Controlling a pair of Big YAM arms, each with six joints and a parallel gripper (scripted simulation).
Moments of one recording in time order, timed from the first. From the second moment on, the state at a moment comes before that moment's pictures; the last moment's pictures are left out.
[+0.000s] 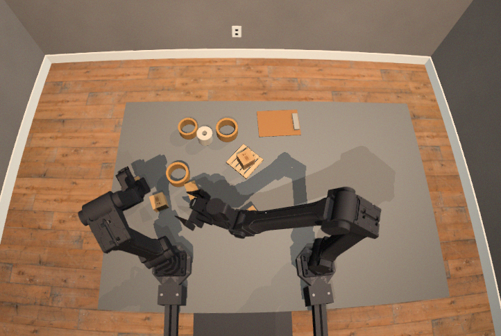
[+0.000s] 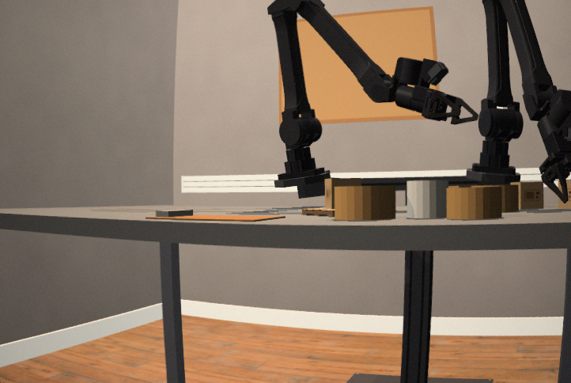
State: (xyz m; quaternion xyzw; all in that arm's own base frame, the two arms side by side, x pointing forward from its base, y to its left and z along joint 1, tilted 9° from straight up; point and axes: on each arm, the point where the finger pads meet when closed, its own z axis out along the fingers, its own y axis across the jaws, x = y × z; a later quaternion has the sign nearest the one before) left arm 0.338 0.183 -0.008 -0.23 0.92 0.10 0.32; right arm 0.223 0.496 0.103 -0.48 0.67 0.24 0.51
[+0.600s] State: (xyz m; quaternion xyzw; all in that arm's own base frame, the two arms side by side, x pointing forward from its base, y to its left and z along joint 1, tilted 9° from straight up) left arm 0.315 0.171 0.079 -0.23 0.91 0.10 0.32; right arm 0.223 0.496 0.103 -0.48 0.67 0.24 0.51
